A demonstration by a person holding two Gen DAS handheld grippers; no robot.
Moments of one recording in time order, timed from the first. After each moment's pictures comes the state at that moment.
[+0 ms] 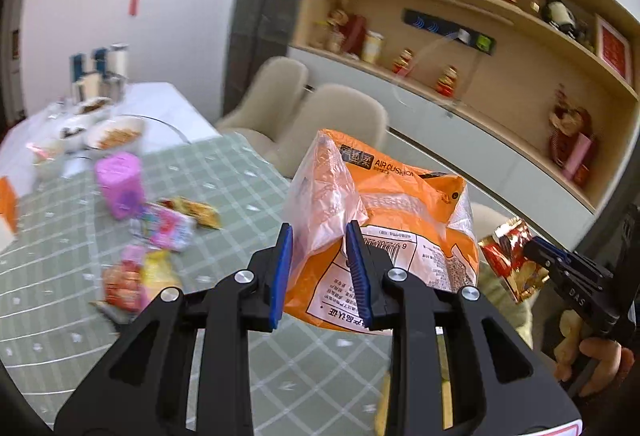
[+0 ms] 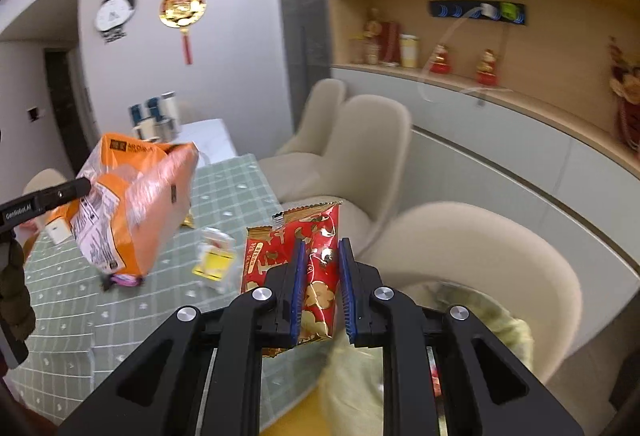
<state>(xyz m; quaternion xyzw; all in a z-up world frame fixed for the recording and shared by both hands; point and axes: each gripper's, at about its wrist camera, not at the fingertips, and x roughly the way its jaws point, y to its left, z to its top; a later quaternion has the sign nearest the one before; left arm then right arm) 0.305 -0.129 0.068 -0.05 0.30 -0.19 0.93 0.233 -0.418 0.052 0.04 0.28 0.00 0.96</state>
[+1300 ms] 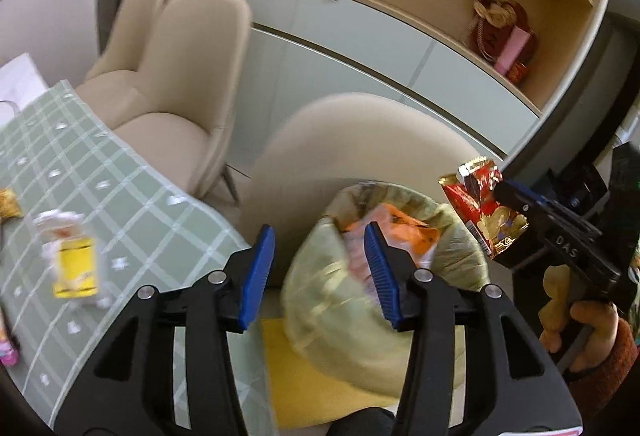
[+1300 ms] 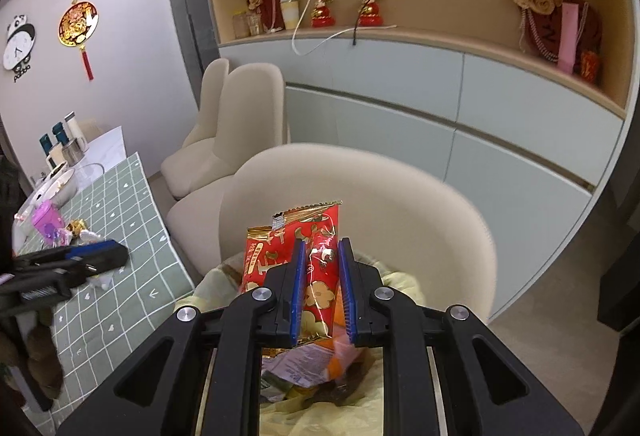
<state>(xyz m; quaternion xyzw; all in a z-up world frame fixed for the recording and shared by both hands) 0.344 -0.313 -0.023 0.01 0.41 -0.35 0.84 0.229 -0.545 -0.009 0.11 0.33 -0.12 0.93</state>
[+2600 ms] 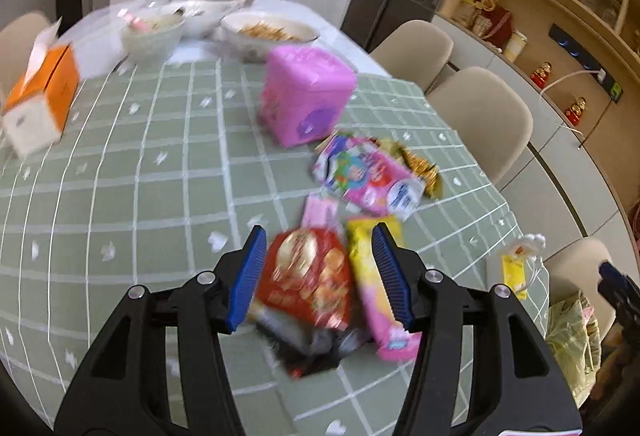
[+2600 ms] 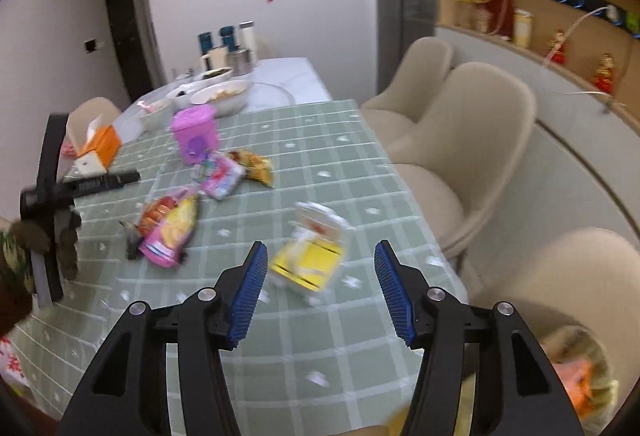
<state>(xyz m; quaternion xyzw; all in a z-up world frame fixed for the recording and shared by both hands) 0.388 0.099 -0.070 -0.15 0.40 -0.01 0.90 0.363 -0.253 -0.010 -0.02 0.35 0.18 0.92</state>
